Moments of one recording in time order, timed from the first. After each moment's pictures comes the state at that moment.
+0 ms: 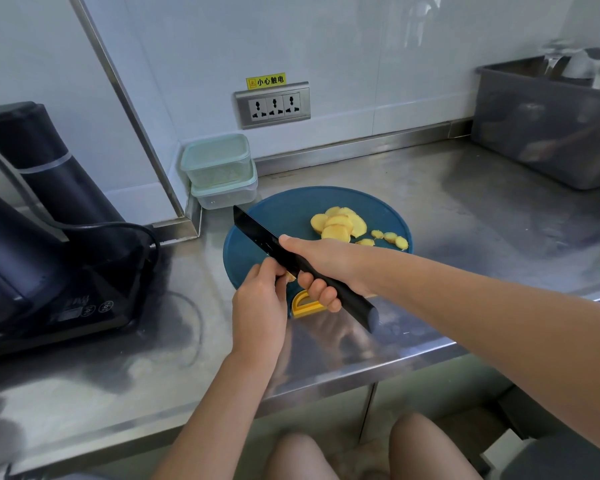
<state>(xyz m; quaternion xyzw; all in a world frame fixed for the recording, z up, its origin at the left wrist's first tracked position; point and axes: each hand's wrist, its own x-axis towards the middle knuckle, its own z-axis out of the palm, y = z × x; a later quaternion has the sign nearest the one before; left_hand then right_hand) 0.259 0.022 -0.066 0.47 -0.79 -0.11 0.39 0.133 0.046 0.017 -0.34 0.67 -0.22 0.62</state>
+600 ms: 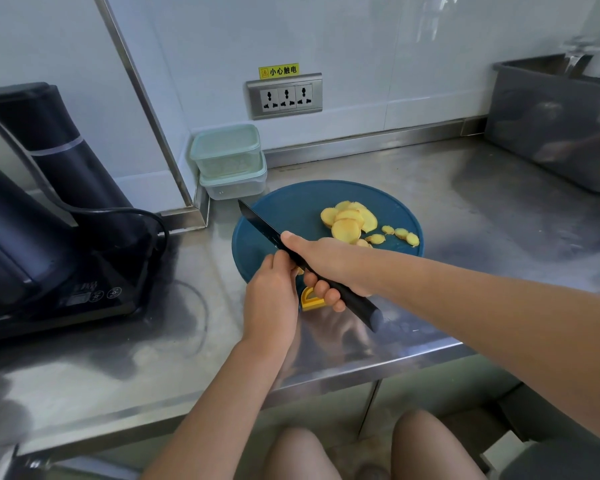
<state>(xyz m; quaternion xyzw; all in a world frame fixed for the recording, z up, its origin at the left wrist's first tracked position) 0.254 0.025 -0.060 0.47 -0.80 -0.12 0.35 0.152 0.047 0.020 -0.36 0.73 -0.20 0.55</state>
